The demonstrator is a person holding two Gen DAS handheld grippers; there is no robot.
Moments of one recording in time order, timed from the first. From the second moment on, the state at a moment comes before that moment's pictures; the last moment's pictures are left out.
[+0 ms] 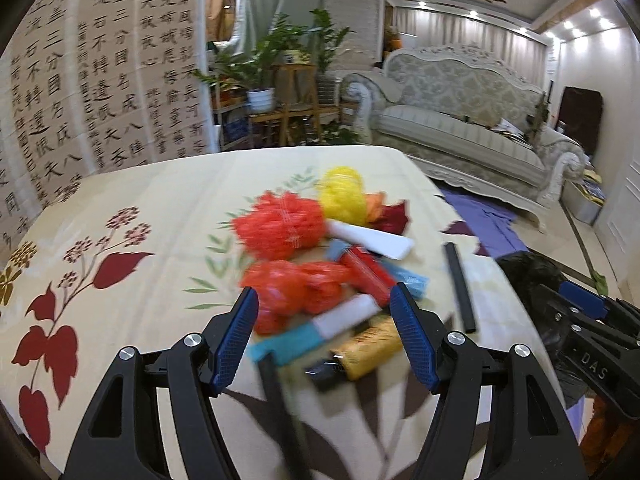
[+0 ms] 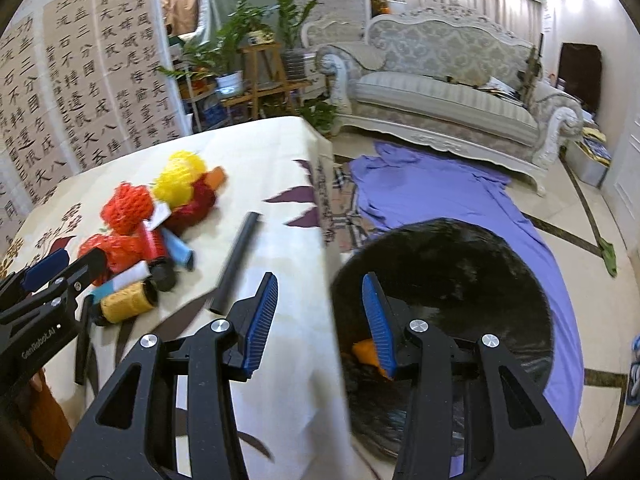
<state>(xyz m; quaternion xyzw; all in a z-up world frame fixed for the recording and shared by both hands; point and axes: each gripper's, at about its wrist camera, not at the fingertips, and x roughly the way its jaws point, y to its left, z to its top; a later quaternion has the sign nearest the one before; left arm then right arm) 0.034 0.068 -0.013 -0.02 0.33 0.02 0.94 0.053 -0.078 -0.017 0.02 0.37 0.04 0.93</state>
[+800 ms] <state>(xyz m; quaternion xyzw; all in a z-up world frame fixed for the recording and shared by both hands) 0.063 0.096 -0.031 -0.02 0.37 -0.01 0.93 0.073 -0.035 -0.022 0.00 0.38 0.08 0.92</state>
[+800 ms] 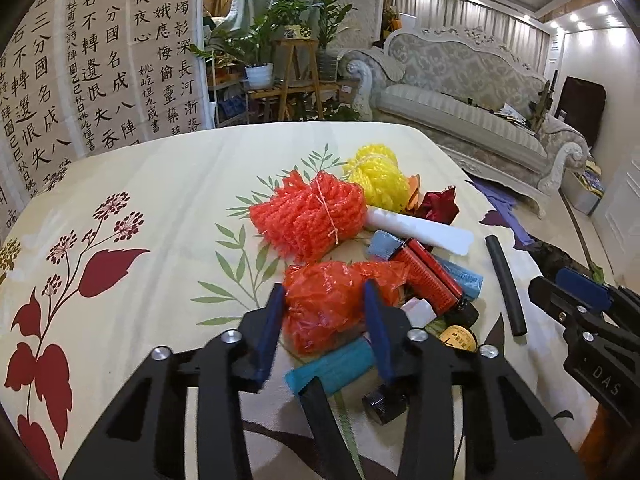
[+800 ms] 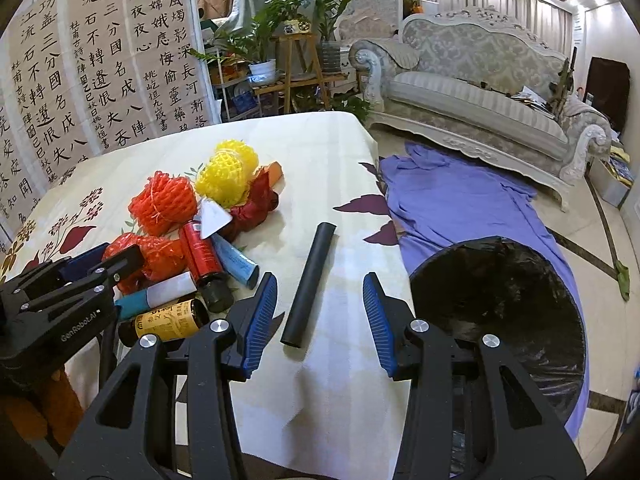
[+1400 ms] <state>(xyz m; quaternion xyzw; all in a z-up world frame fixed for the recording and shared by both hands) 0.048 0.114 -0.015 -0.03 0.35 0.00 0.94 0.094 -0.025 -0.035 -0.01 0.40 0.07 0.91</state>
